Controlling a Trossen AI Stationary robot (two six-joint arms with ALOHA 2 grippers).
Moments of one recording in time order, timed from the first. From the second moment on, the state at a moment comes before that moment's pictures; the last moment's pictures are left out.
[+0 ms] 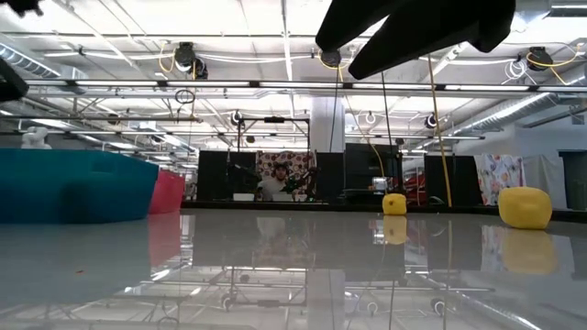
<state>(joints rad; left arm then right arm) -0.67 1.16 0.66 -0.43 0.36 -0.69 0.69 2.07 1.60 -0.71 0.84 1.11</state>
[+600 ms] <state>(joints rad) -0.42 1.16 0.76 0.08 0.03 0.10 0.62 1.85 1.67 -1.19 0.75 1.10</state>
